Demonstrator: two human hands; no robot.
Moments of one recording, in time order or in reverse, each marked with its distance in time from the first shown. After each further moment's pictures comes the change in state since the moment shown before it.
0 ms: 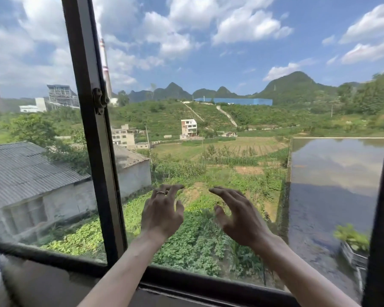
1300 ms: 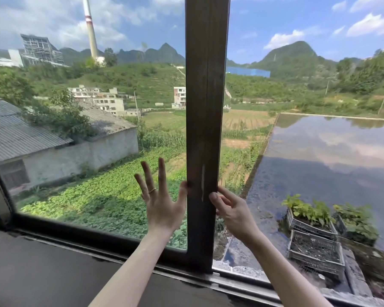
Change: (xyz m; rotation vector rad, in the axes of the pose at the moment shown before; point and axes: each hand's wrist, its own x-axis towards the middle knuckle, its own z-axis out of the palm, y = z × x) left_hand -0.085 0.383 0.218 -0.389 0.109 -0.246; right_hand -0.211 0.303 -0.197 0.887 -0.050 0.488
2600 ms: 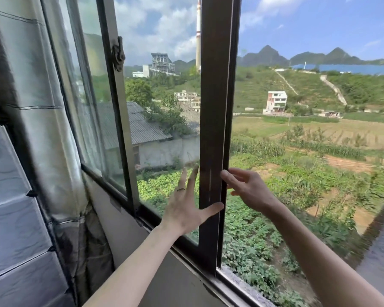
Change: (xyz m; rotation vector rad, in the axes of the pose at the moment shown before) left_hand 0.108 -0.192 -0.189 0.381 -0.146 -0.168; right_hand 0.196 -0.042 0.270 -0.110 -0.496 -0.200
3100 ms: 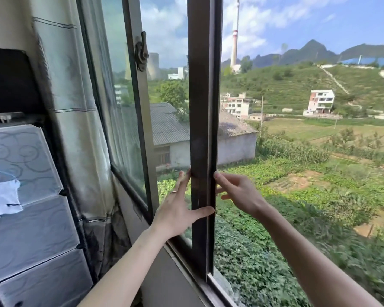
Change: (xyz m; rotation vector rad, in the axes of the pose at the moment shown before) left_hand 0.062 -0.086 -0.032 -0.012 0.075 -0.158; right_hand 0.121 0.024 0.070 0.106 -0.190 -0.066
